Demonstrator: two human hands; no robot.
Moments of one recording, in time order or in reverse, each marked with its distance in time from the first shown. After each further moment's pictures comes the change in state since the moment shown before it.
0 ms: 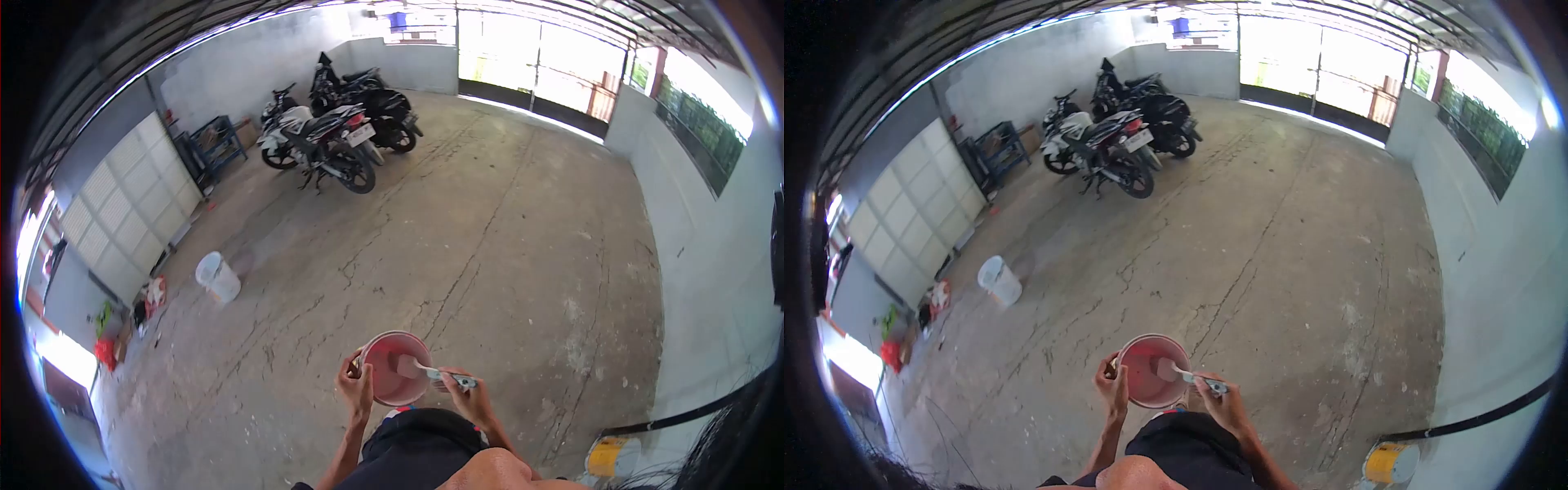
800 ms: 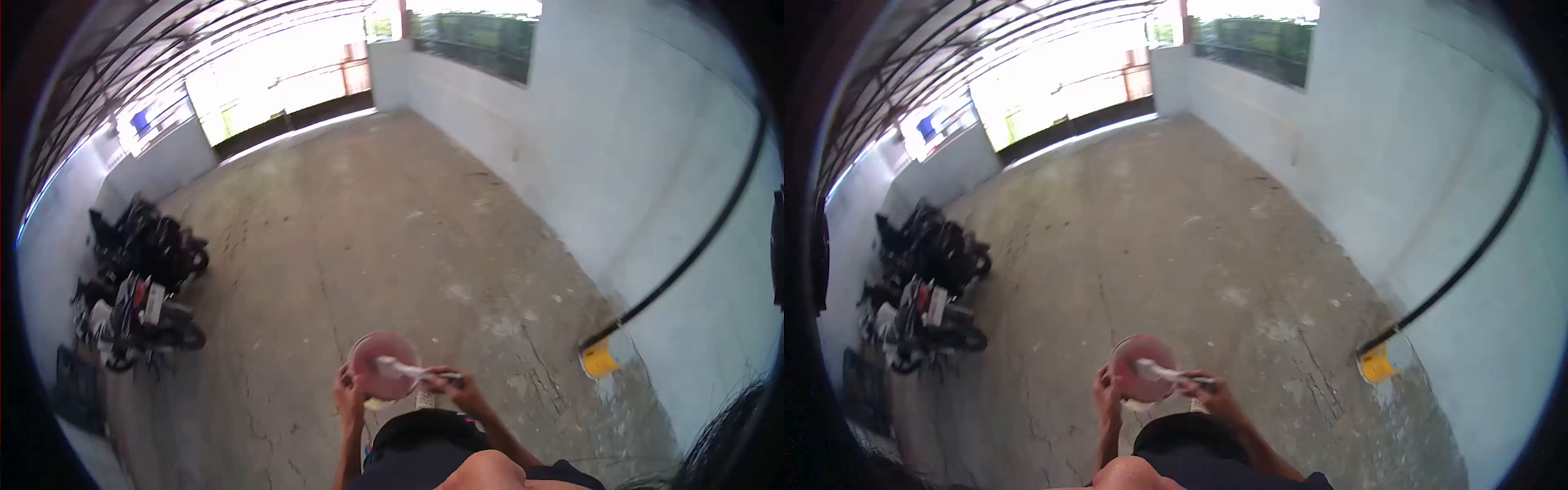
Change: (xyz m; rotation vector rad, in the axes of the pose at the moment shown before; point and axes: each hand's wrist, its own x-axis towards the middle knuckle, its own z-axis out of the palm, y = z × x) left_hand 0.151 0.007 0.488 -0.262 -0.962 -0.114; right_hand 0.213 -0.010 -0.258 0.414 0.661 0.100
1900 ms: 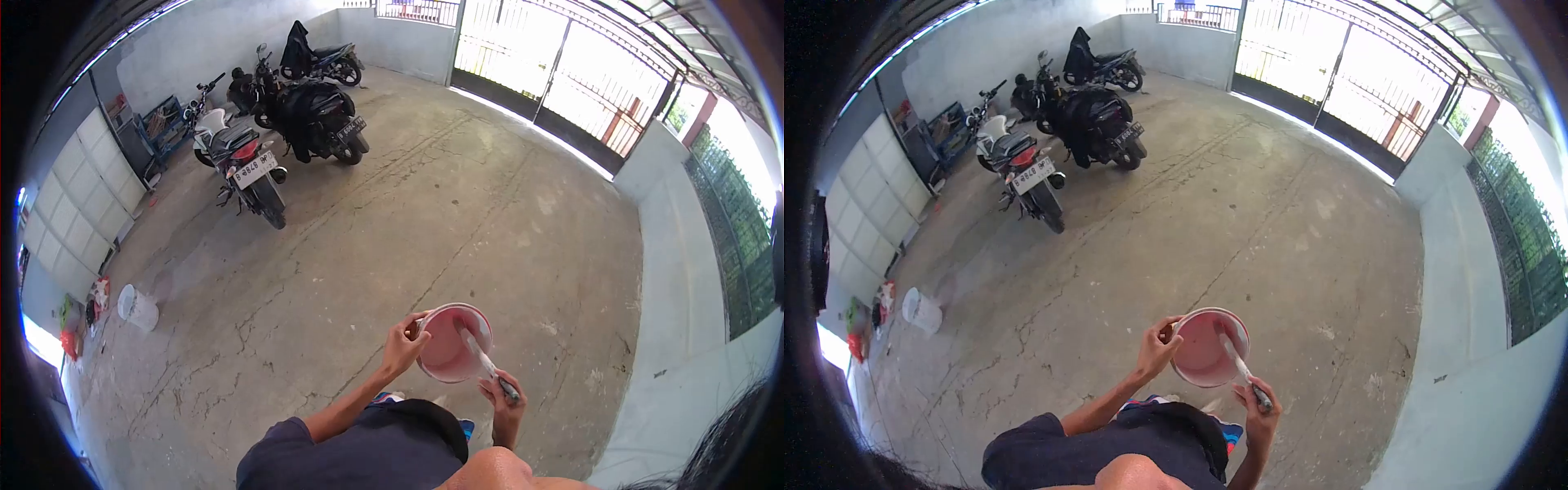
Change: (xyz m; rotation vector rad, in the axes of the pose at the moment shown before) left_hand 0.506 0.003 0.062 0.147 0.398 -0.009; right_hand 0.564 -0.163 0.072 -0.213 -0.148 -0.072
